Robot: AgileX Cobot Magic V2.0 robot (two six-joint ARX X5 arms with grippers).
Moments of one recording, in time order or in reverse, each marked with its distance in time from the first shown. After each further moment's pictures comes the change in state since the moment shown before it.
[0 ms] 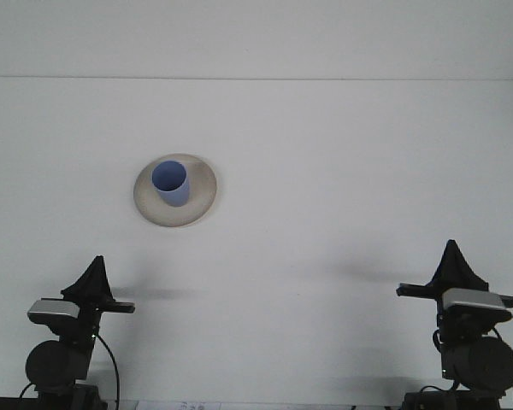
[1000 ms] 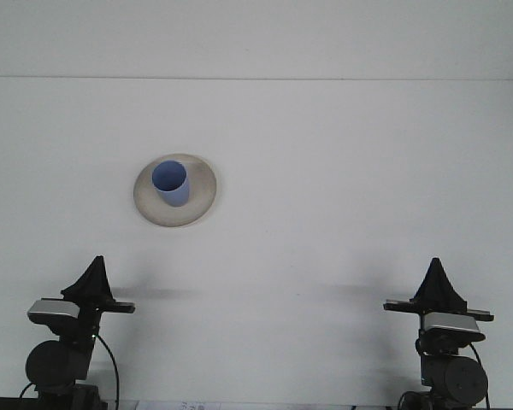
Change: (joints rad) left arm 0.000 0.000 0.000 0.000 0.000 0.000; right arm 0.001 -0.247 -0.354 0.204 -0.003 0.000
